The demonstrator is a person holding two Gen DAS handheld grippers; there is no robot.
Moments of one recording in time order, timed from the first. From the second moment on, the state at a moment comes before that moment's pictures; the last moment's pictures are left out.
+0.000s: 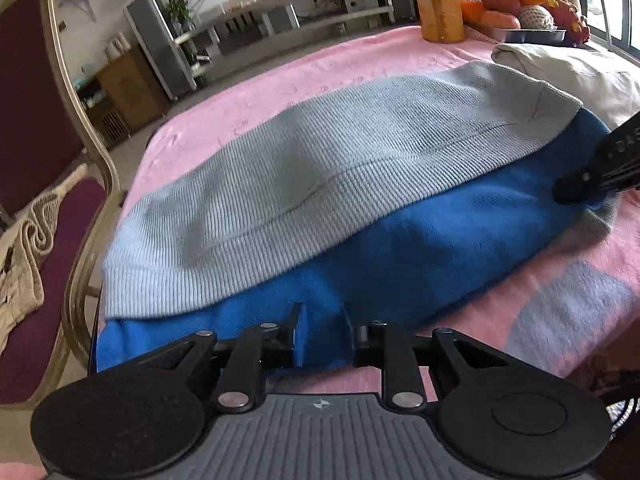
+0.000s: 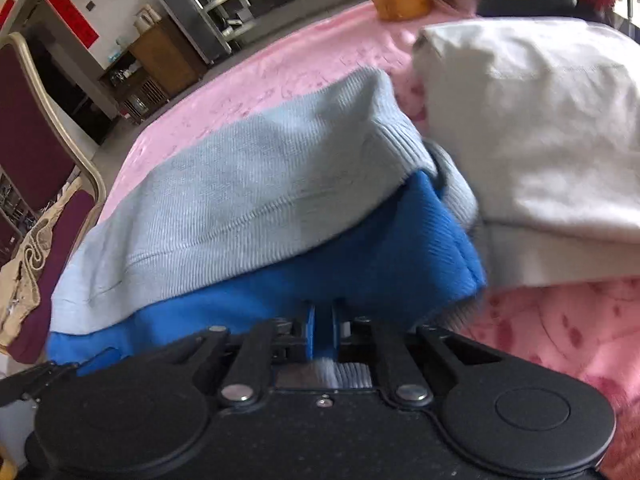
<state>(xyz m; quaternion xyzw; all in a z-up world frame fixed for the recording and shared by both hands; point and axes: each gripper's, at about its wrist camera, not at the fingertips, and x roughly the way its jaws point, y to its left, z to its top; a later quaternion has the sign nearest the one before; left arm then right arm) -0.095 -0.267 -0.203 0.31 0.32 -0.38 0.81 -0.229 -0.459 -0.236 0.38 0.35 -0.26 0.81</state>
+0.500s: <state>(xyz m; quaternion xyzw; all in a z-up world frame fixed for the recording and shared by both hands) -0.083 -0.257 -0.186 0.25 0.33 -0.35 0.84 -0.327 -0.483 -0.249 0.55 0.18 -0.31 0.76</state>
